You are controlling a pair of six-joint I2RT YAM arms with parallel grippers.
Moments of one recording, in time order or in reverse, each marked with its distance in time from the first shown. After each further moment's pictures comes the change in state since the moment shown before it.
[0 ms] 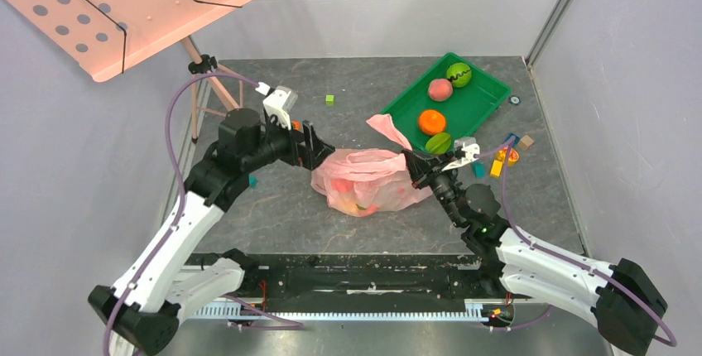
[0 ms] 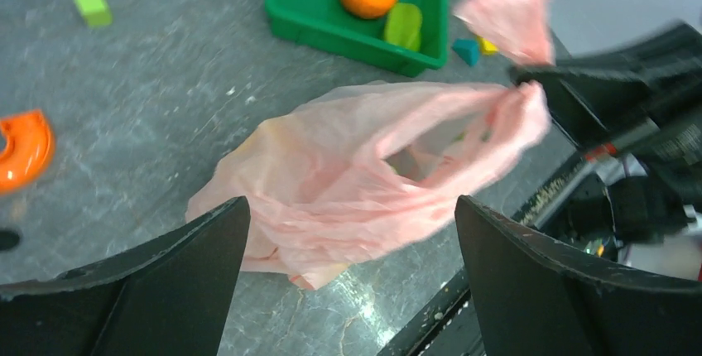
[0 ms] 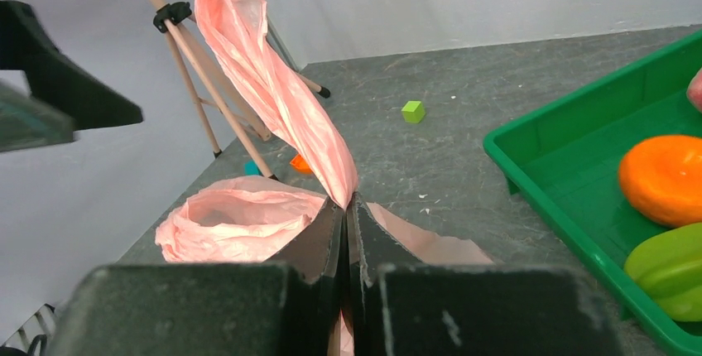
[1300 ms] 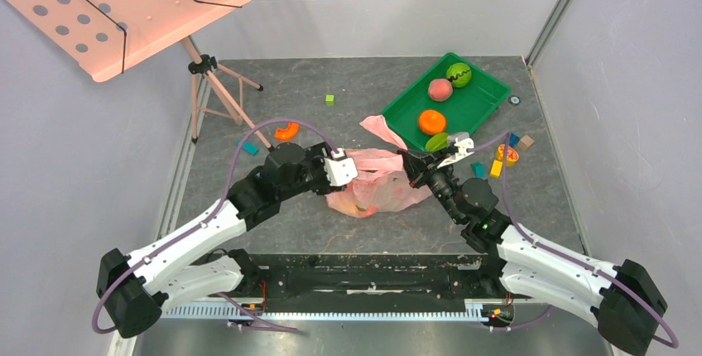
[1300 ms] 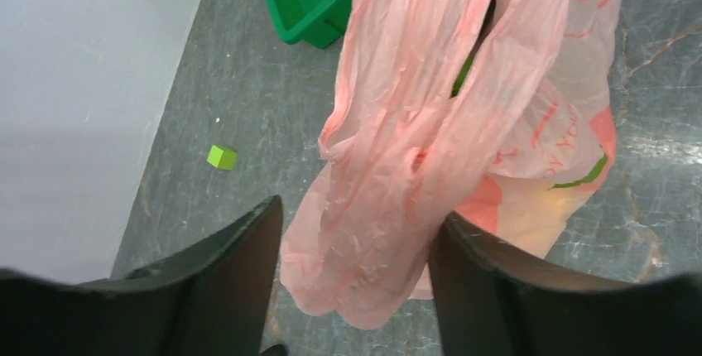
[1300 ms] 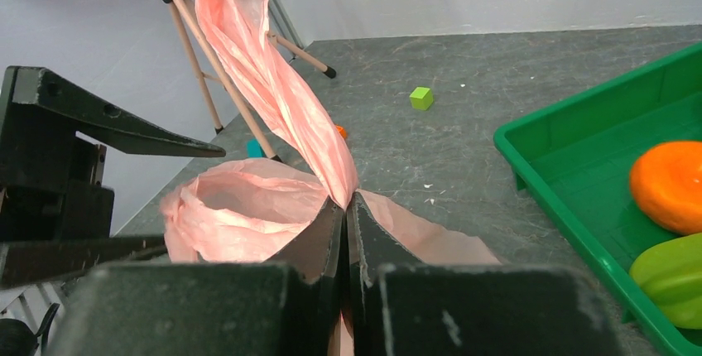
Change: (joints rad) left arm -0.352 -0.011 -0.300 0.277 -0.196 0.958; right arm 0.000 0.003 0.080 -0.135 -0.061 -0.019
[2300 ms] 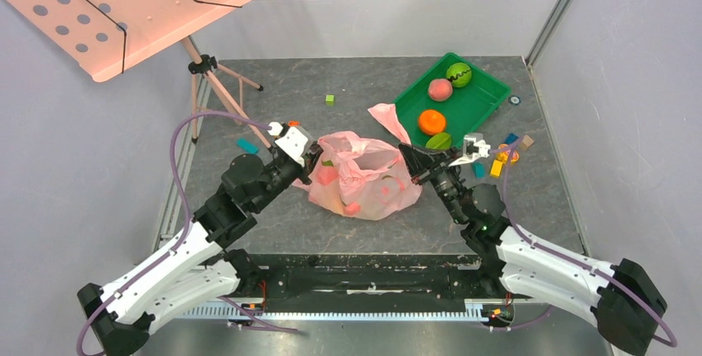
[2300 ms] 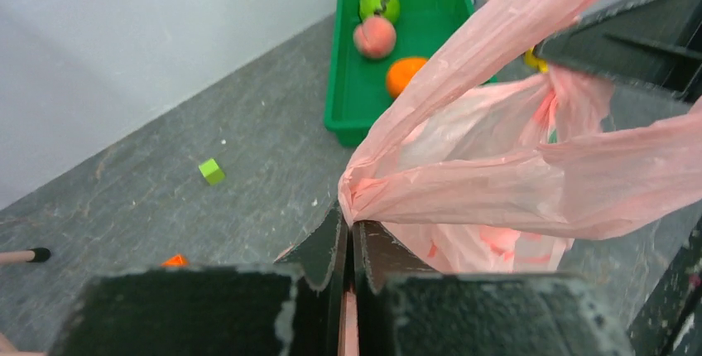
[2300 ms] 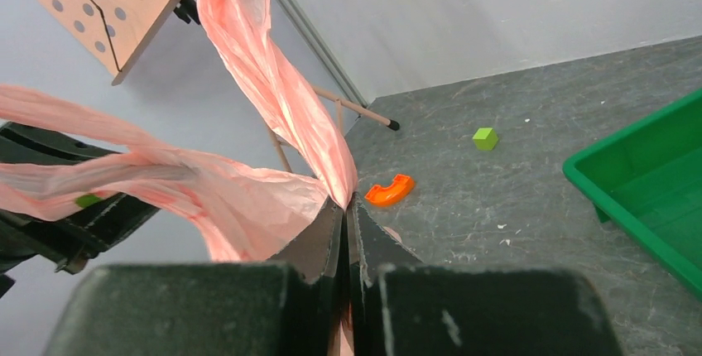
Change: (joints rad) left arm -0.001 -0.221 -0.008 0.151 -0.151 -0.534; right arm 0.000 -0.028 -0.063 0.199 0.010 0.193
